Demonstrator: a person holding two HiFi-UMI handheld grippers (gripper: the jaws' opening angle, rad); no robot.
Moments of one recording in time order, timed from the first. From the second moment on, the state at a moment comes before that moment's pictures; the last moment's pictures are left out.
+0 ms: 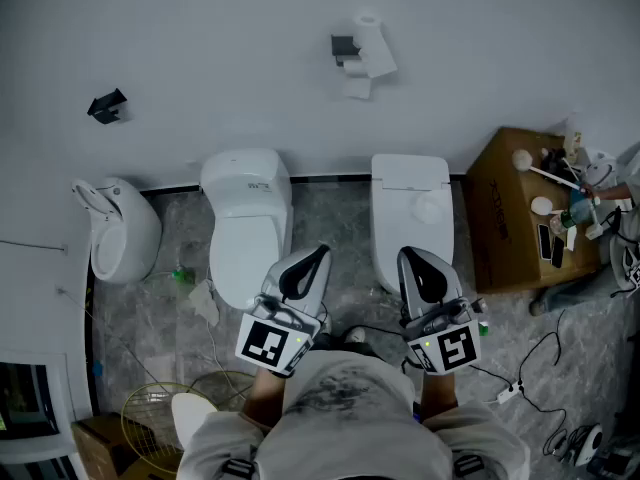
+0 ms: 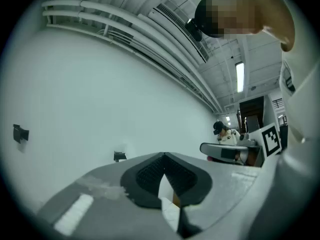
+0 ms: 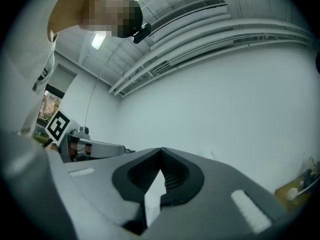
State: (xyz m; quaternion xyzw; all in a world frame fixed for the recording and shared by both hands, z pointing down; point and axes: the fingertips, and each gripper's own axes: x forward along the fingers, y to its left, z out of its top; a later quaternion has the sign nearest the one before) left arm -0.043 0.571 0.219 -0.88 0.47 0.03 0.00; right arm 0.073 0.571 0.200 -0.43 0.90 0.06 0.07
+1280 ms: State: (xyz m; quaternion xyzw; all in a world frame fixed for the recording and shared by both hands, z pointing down) left arm -0.076 0.473 0.242 -0.87 0.49 0.02 -0.01; right arm 0.034 0.471 0.236 -0.43 0.90 0.04 0.04
